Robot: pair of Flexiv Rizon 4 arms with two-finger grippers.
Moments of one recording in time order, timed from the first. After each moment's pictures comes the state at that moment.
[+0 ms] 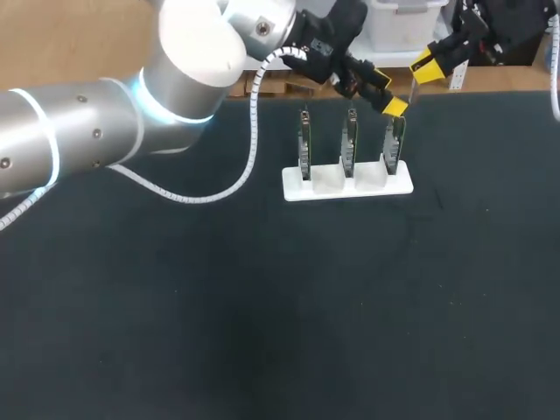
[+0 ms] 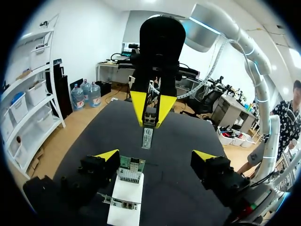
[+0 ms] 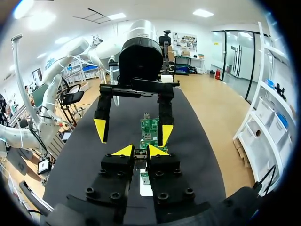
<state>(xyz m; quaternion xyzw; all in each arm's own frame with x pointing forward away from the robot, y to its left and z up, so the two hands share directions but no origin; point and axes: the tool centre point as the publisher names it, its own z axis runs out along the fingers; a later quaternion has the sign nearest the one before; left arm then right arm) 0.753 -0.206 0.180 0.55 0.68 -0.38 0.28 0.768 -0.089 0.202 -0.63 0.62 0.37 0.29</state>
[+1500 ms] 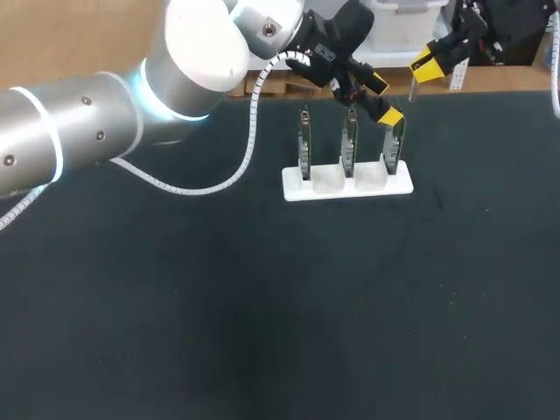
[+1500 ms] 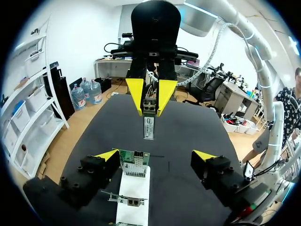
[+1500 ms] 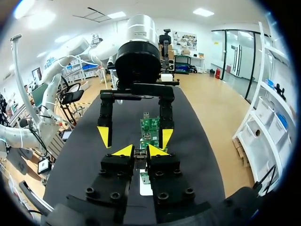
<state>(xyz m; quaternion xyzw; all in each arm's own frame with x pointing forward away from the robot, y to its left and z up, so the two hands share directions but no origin) 0.756 -0.201 0.164 0.59 0.68 -0.34 0.28 0.769 -0.089 0.203 -0.63 0.63 0.36 0.29</state>
